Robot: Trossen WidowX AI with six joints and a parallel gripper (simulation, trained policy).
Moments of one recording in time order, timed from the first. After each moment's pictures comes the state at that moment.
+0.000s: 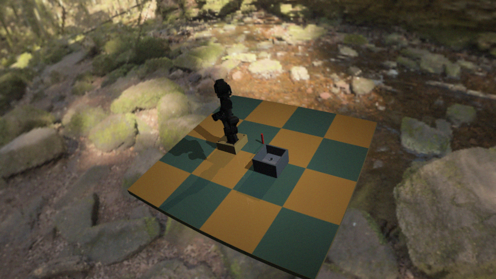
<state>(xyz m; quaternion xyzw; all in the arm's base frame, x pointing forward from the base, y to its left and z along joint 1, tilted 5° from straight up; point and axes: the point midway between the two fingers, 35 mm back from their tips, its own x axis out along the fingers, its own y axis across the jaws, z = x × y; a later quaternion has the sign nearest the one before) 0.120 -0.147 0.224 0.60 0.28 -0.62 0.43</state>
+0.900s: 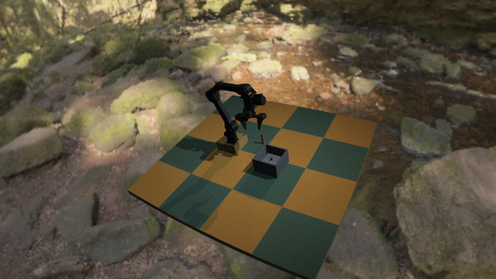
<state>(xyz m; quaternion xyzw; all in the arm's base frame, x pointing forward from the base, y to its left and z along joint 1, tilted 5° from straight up) 0.188 -0.014 0.170 0.45 0.46 -0.49 0.59</state>
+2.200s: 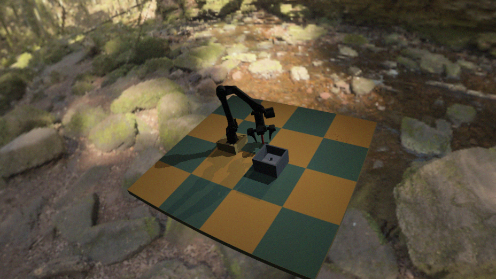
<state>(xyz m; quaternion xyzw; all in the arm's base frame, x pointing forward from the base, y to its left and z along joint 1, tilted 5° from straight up) 0.177 0.107 0.006 0.33 0.57 -0.35 0.67</state>
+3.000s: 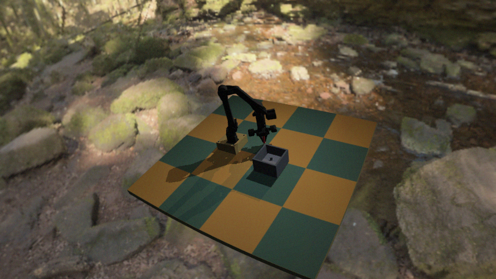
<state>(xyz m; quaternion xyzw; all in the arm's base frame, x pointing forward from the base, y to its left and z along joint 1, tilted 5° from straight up) 0.182 0.110 0.002 0.33 0.60 -0.33 0.65</state>
